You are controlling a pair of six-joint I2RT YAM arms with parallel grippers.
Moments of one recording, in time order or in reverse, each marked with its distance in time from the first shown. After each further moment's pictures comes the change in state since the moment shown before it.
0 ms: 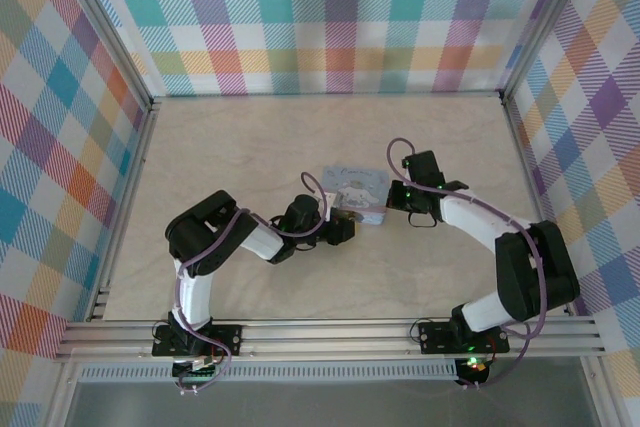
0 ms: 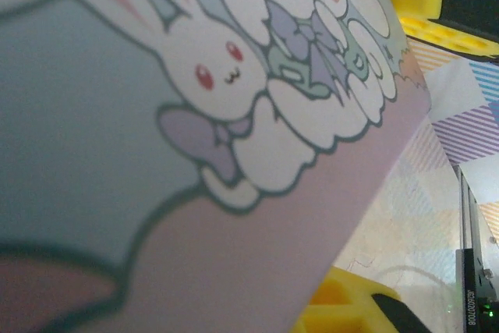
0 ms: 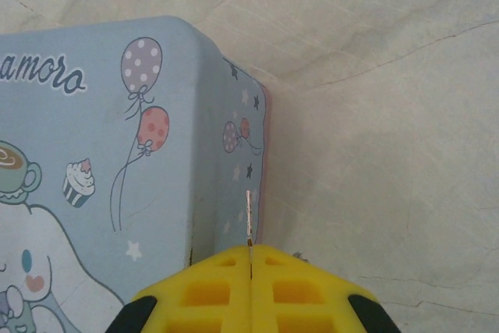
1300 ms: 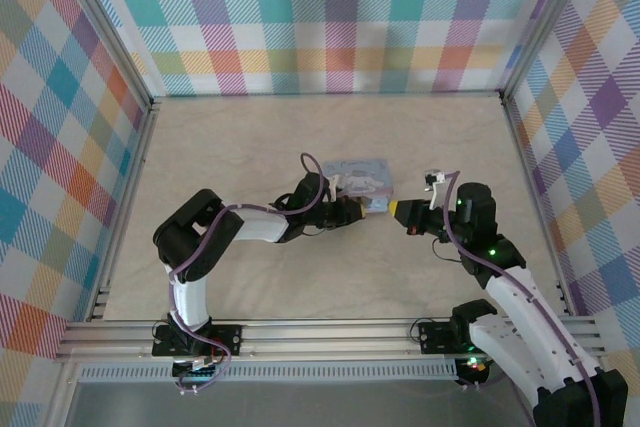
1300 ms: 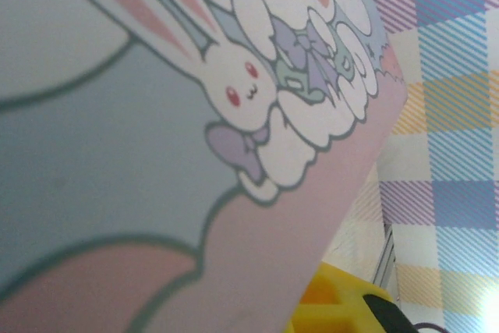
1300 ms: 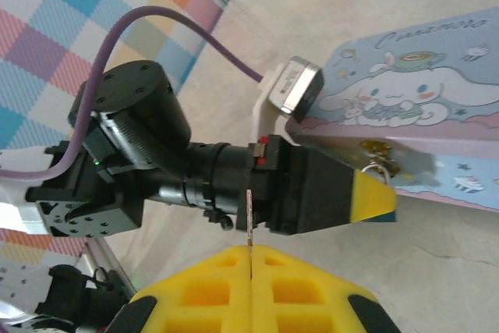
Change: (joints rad) left arm 0.008 -0.087 0.229 -0.377 0.005 -0.290; right arm -0.068 -0.730 -0.275 0.107 -0.527 0.037
